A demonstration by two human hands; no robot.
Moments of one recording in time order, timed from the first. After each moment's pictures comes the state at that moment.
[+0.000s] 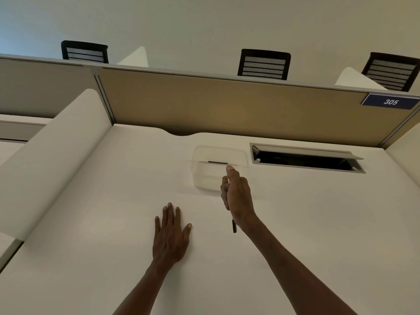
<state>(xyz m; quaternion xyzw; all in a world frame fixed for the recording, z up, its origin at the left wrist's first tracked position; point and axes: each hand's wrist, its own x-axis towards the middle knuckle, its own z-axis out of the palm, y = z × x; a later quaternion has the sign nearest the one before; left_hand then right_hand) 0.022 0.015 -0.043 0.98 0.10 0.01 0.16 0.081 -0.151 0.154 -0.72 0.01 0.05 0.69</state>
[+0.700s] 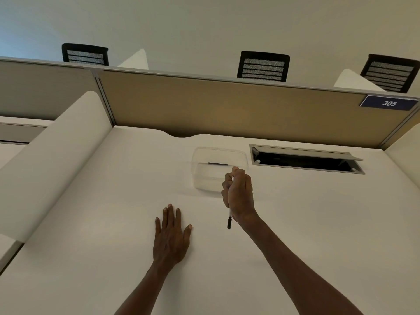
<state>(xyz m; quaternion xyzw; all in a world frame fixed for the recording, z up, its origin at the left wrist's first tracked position) 0.021 0.014 -0.040 0.98 0.10 0.00 0.16 0.088 -0.150 0.154 -0.67 0.00 0.02 0.74</state>
